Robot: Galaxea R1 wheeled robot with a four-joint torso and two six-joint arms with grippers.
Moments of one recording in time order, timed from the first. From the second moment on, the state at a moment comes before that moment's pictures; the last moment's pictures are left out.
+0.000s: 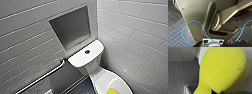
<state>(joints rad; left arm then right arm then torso) 1.36 2.97 -2.46 0.05 0.21 0.00 -0.88 2.48 -1.81 0.41 0.17 0.02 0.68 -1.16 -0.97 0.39</state>
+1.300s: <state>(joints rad) 1.36 2.97 -2.46 0.05 0.21 0.00 -0.66 2.93 -2.43 0.30 -0.15 0.02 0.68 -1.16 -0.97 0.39</state>
